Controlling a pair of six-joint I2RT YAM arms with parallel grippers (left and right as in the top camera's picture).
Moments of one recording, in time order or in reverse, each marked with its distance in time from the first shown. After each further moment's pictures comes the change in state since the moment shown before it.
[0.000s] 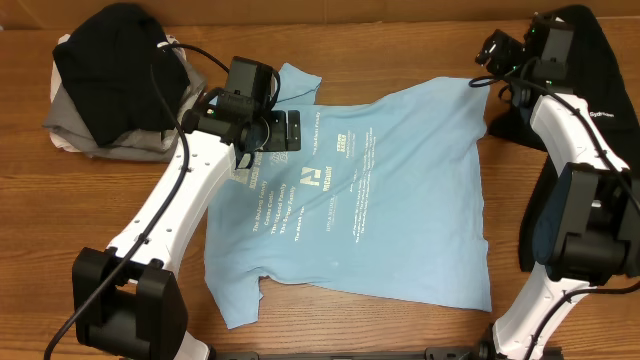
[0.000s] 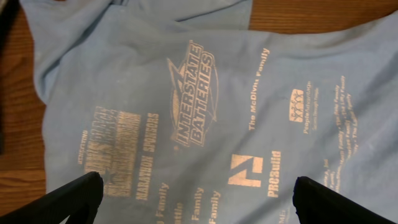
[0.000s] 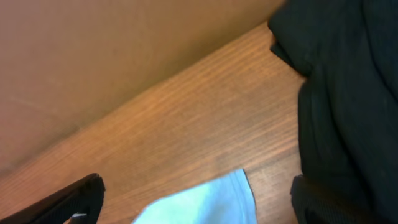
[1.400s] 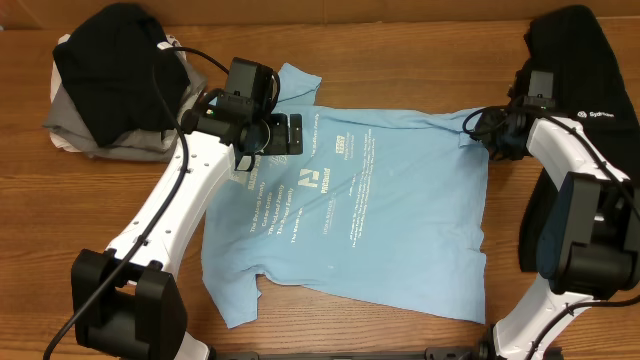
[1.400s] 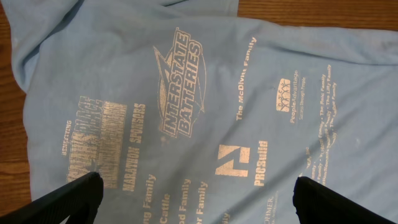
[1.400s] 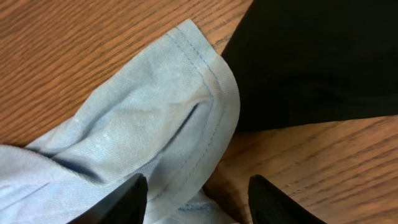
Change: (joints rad) left arm 0.000 -0.005 0.000 -0.032 0.059 0.000; right arm -0.005 -0.071 -0.217 -0.355 -0.023 -0.040
